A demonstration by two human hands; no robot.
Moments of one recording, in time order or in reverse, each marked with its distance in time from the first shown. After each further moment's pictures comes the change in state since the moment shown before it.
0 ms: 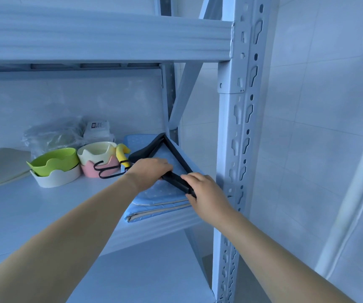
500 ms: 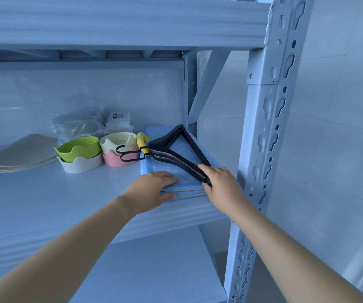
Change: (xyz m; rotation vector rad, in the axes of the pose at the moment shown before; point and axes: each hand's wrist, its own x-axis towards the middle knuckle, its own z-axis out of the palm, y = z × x) left_hand -0.069 0.005 0.034 -0.393 0.082 -0.176; right_hand 0.021 0.009 0.018 -0.017 0.034 0.017
